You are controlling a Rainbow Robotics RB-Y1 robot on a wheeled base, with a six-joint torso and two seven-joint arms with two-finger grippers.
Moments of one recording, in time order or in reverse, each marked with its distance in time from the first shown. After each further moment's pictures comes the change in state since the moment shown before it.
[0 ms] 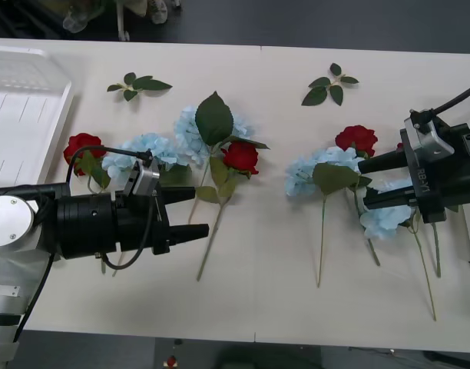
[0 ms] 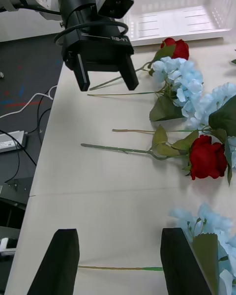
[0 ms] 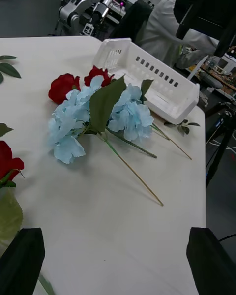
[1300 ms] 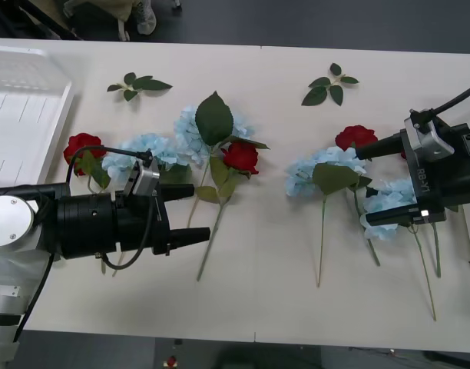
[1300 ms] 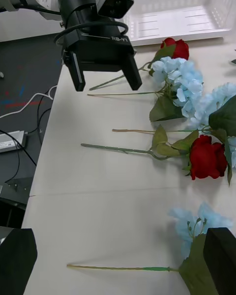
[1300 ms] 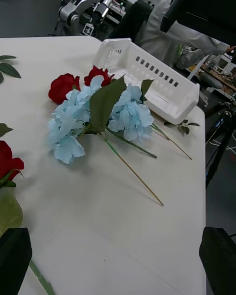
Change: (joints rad) right arm 0.000 0.000 0.000 0.000 0.000 0.000 0.000; left arm 0.000 0.000 0.000 0.000 0.000 0.000 0.000
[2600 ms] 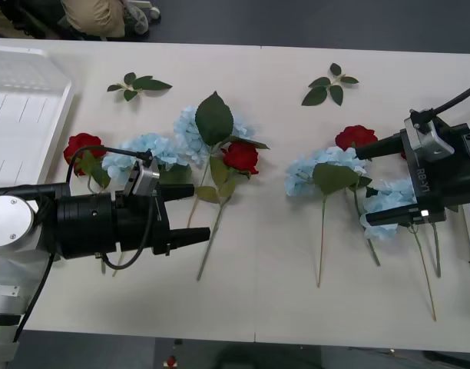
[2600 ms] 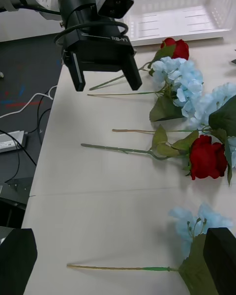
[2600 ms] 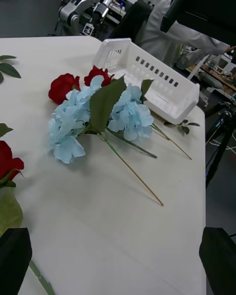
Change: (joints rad) right arm 0.000 0.000 0.000 0.000 0.000 0.000 0.000; left arm 0.000 0.000 0.000 0.000 0.000 0.000 0.000
